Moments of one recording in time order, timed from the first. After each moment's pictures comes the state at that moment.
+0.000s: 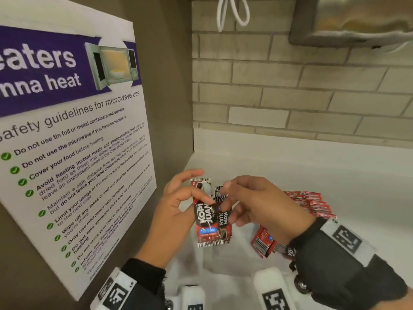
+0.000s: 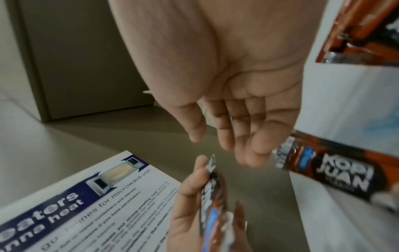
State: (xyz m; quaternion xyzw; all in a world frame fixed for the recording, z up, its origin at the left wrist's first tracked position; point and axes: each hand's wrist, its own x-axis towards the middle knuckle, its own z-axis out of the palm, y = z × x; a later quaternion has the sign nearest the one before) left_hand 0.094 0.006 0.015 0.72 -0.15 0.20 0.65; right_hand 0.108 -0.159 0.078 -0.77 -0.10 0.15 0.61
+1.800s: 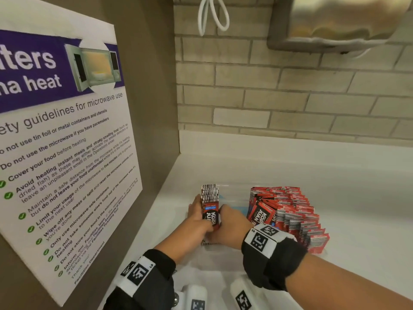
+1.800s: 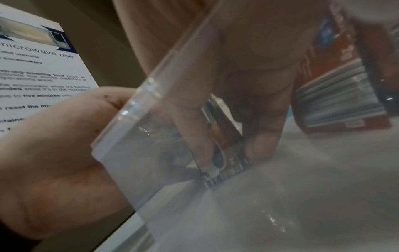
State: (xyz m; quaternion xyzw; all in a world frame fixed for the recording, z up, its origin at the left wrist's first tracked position) left_hand 0.122 -0.026 -0.029 0.76 -0.03 -0.12 0.64; right_hand 0.142 -0.149 -0.014 -0.95 -0.09 0.13 0.29
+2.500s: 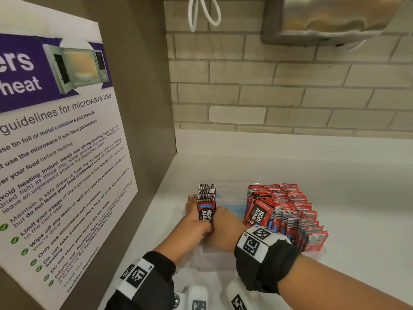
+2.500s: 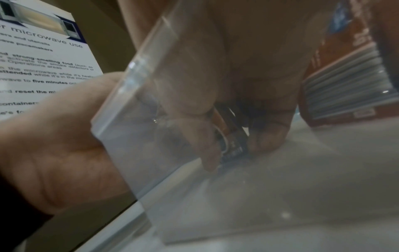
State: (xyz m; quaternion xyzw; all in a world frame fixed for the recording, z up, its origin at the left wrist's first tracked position) left_hand 0.134 -0.029 -0.043 0.76 0.00 -0.12 0.64; right_hand 0.150 -0.140 -0.033 -0.97 -0.09 0.11 0.20
